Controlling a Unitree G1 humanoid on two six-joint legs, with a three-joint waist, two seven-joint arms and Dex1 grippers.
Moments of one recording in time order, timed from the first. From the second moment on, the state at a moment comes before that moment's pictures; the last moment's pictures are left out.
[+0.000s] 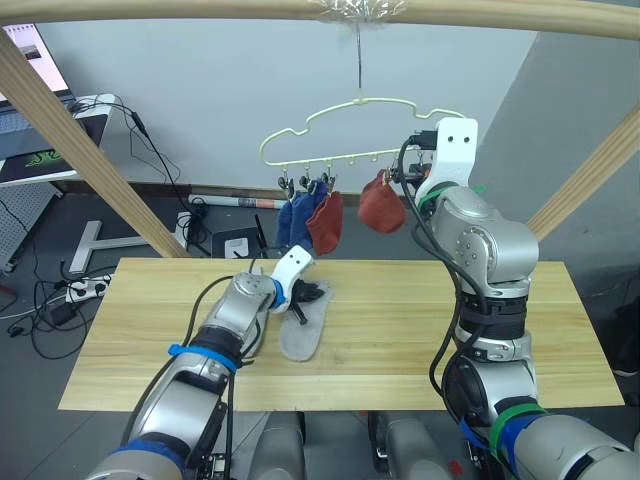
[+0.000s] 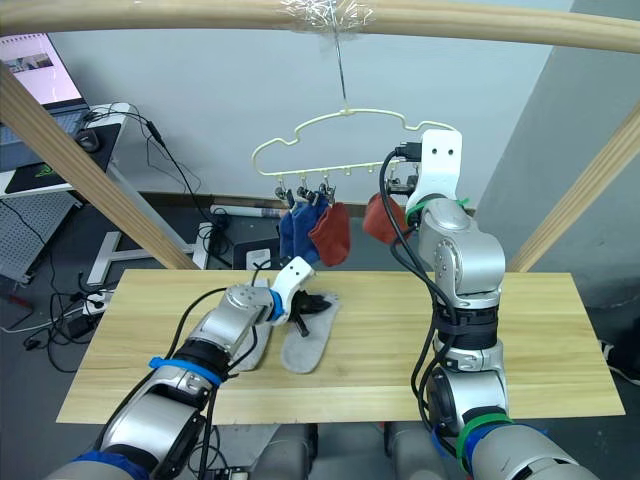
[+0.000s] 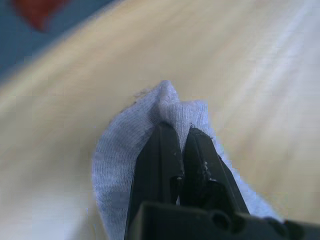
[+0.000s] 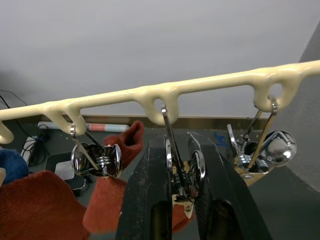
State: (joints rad) left arm -0.63 0.30 -0.25 0.60 0.03 0.34 -0.89; right arm -0.88 0.00 -0.15 -0.14 0.10 1.06 -0.13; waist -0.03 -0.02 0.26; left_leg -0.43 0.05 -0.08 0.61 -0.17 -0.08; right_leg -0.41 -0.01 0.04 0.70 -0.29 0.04
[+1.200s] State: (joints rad) left arm -0.91 0.00 -0.09 0.53 -0.23 0.45 -0.70; right arm -0.88 0.03 -0.18 -0.16 0.10 1.13 -0.14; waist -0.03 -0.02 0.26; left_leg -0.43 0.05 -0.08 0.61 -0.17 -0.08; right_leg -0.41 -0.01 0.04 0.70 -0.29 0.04
